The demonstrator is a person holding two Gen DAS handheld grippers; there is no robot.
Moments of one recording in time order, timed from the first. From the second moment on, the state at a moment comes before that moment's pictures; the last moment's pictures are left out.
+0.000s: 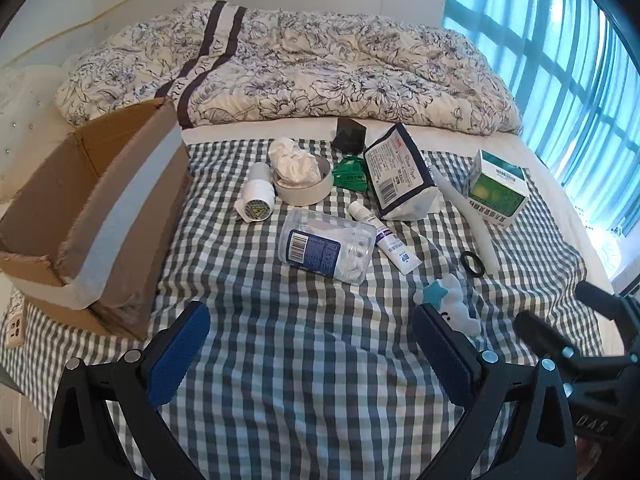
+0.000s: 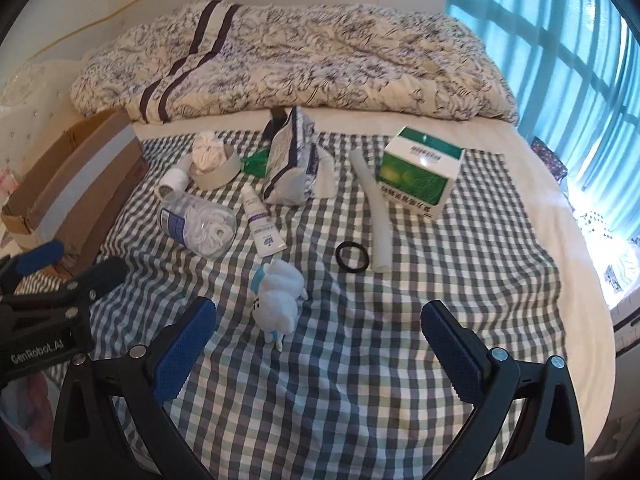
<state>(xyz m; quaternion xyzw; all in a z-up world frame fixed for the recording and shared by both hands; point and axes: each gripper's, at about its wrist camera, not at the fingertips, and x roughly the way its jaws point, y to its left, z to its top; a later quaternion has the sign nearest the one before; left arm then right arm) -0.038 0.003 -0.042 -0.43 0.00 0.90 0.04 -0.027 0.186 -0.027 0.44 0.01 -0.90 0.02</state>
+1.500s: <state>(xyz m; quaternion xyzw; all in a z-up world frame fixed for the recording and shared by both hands) -0.163 0.010 -0.141 -0.48 -0.02 0.87 0.13 -0.102 0.138 -0.123 0.53 0.07 -0.85 0.02</state>
